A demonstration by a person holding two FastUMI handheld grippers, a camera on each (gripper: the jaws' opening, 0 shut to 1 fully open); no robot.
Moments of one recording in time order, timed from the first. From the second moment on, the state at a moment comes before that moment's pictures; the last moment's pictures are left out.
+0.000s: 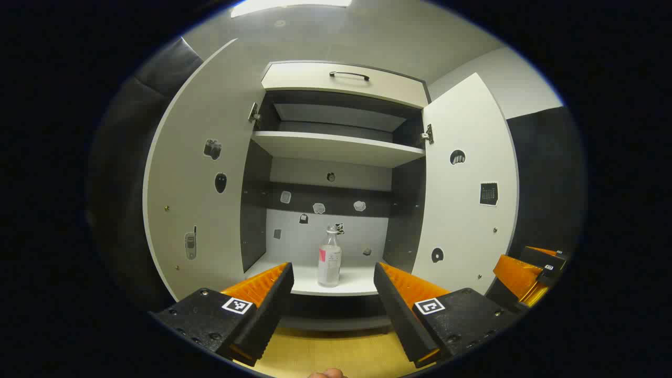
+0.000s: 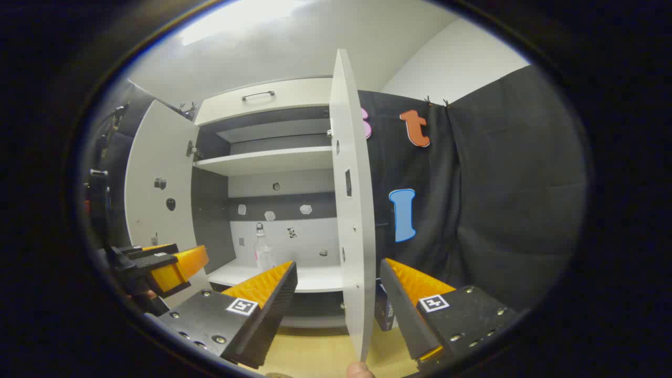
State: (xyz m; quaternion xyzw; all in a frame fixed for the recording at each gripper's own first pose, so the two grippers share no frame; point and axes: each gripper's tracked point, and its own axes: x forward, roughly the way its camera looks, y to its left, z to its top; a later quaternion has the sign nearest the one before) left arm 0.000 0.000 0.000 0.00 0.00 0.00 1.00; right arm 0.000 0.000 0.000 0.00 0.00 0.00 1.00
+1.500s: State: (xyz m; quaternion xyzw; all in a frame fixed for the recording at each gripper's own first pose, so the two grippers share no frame) left arm 0.154 0.009 -0.022 0.03 0.01 0.01 1.00; right arm -0.007 -0.038 0.023 -0.02 -0.01 -0.11 0.99
